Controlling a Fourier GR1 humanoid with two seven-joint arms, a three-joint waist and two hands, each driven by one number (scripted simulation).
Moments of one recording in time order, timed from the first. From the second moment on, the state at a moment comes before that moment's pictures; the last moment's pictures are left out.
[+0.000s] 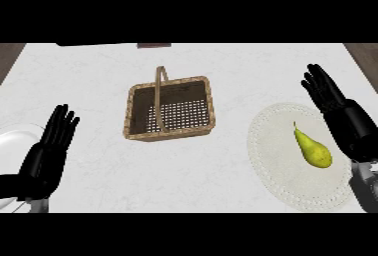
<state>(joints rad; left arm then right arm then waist) 0.04 0.38 -0.11 -1.57 0.38 0.15 -0.16 -0.23 -0.54 0.18 -1.61 -0.35 -0.04 -0.01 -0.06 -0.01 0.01</state>
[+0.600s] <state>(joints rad) -0.11 0.48 -0.21 -1.59 0.24 0.08 -0.09 -0.20 -0.63 0.23 -1.54 -0.39 0.57 -0.42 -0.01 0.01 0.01</state>
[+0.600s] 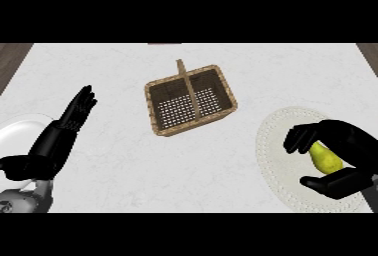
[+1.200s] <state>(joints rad) -0.13 0.48 -0.20 -1.57 0.22 0.05 -0.06 -0.11 -0.79 0.05 -1.69 -0.01 0.32 -0.46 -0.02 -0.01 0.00</state>
